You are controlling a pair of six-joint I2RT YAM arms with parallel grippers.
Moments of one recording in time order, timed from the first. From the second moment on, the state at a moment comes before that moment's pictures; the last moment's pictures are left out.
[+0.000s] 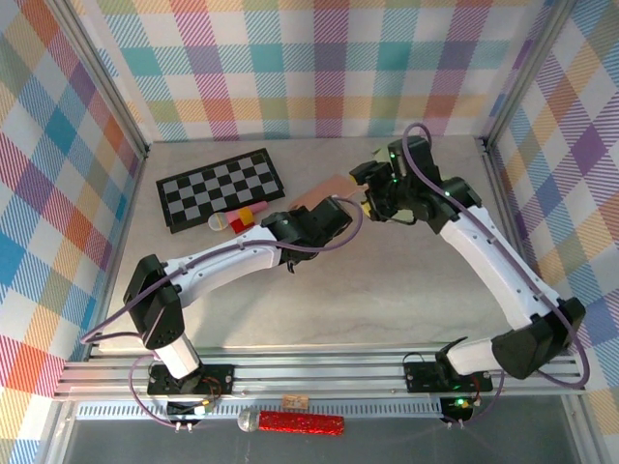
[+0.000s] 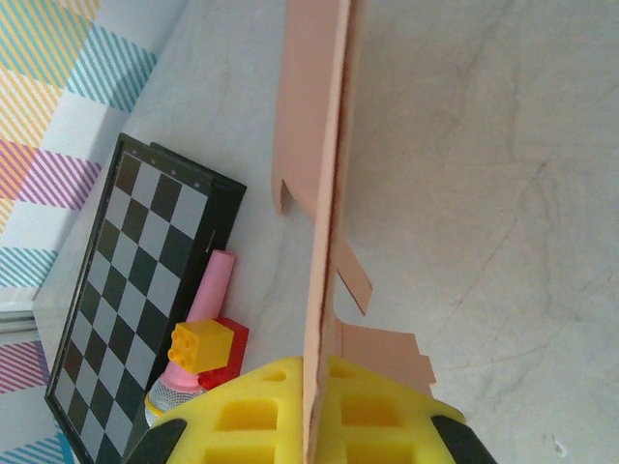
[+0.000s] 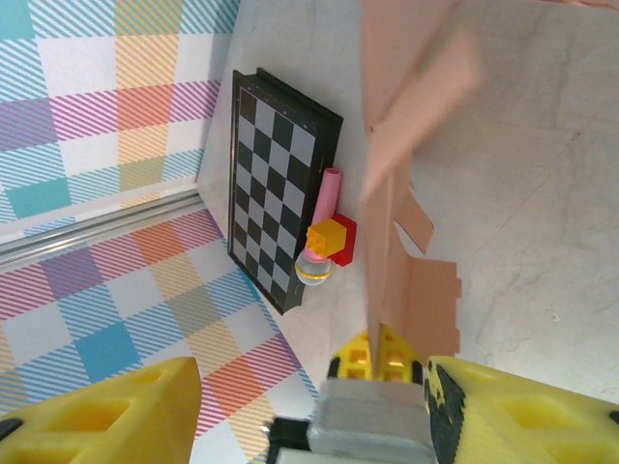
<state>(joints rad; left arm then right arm) -0.95 1.69 1.46 -0.78 -0.65 0.15 0.52 1.40 1.50 -0.80 -0.14 1.47</state>
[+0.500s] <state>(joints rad) -0.97 1.70 1.51 -0.82 -0.65 0.13 0.53 1.55 1.53 -0.78 -0.15 1.52</state>
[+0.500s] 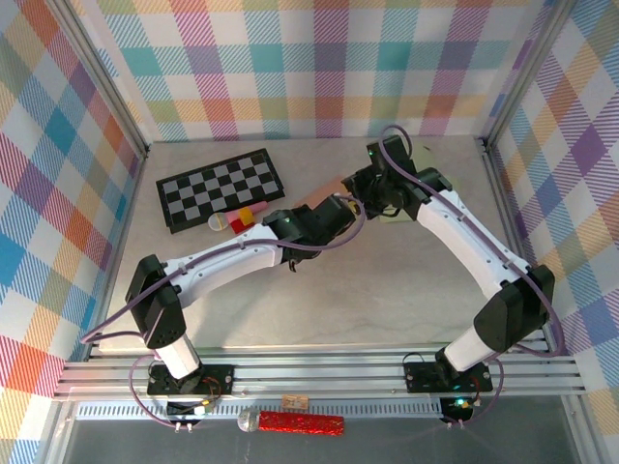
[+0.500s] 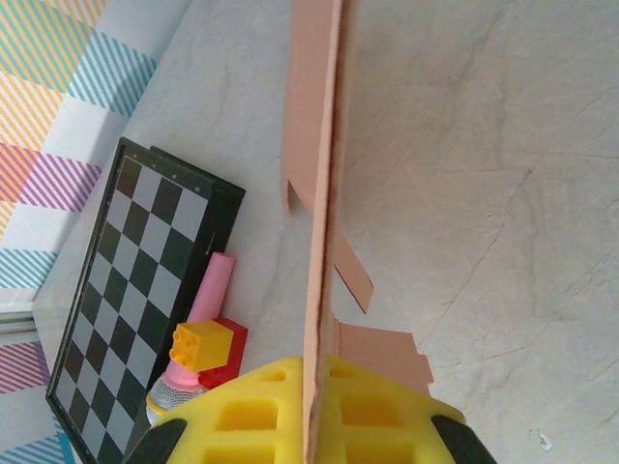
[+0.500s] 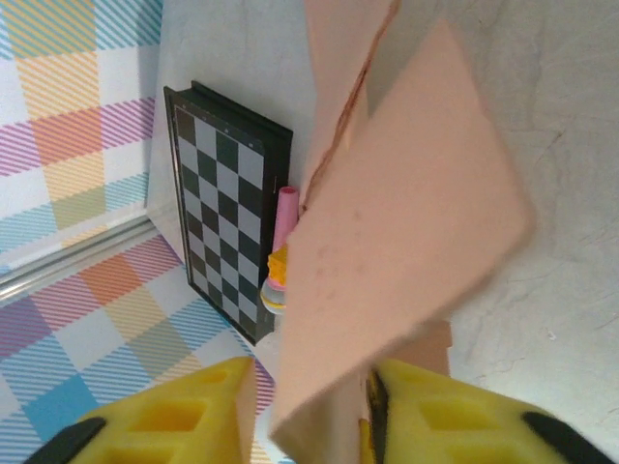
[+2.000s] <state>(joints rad) -0.53 1.54 1.80 -1.00 0.07 -0.76 0.52 1.63 1.65 -0.95 -0.18 1.82</state>
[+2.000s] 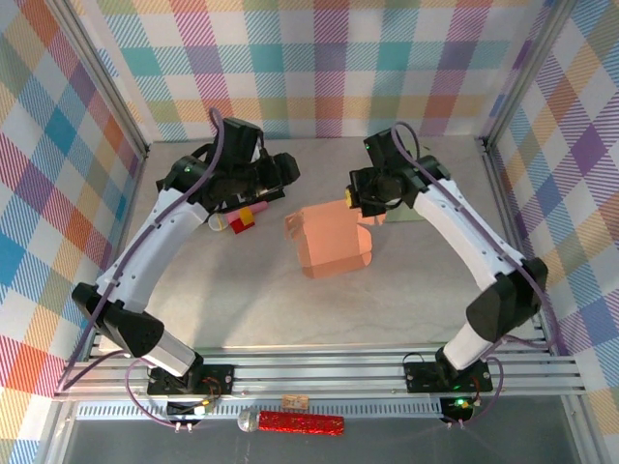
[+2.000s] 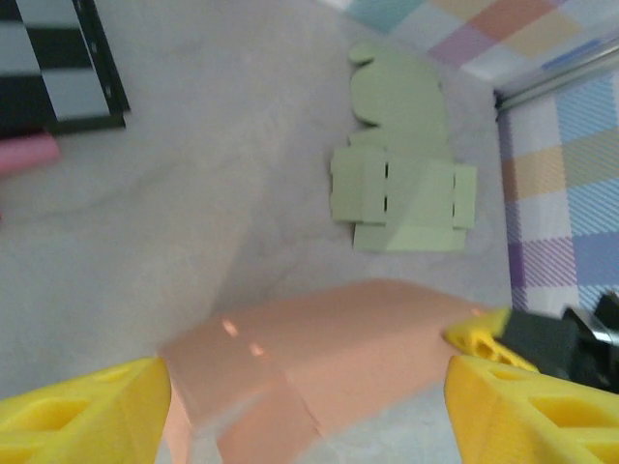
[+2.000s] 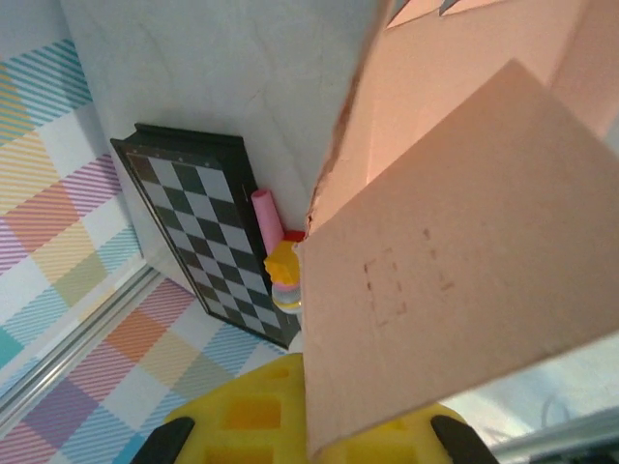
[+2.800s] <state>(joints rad) -0.40 1.58 1.46 -0.79 0.31 -0.92 0.48 1.74 1.22 -0.21 -0.26 1.59</state>
